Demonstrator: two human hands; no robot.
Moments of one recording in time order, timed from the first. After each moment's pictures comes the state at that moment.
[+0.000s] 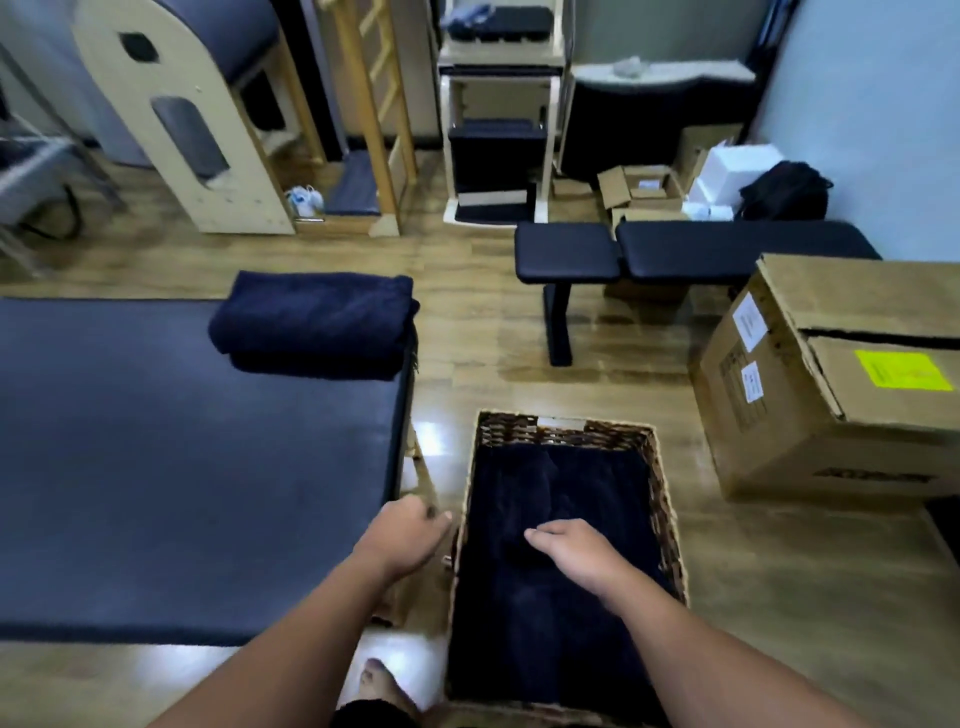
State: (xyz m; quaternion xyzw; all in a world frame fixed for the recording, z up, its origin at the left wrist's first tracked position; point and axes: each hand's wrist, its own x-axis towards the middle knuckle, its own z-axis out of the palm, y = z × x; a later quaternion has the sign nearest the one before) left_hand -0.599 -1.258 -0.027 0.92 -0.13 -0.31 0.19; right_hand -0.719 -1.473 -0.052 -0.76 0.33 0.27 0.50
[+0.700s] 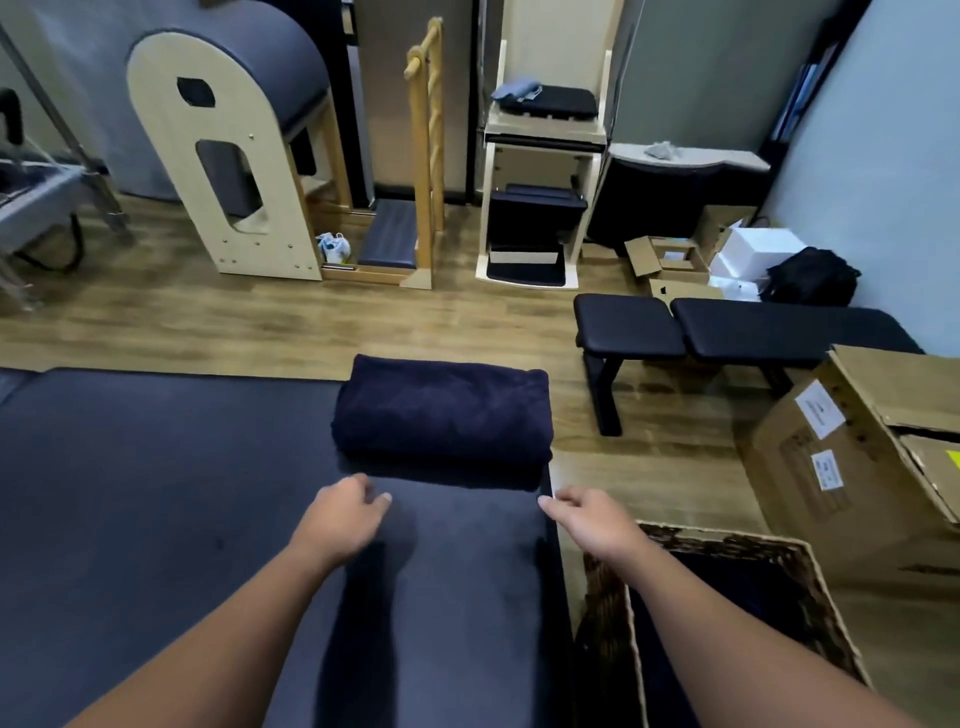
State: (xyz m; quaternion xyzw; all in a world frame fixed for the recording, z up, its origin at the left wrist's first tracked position) left_hand -0.302 -1.043 -0.002 0.94 -0.07 -0.23 0.26; right_hand -0.448 -1.328 0.012 -0.82 0.33 0.15 0.44
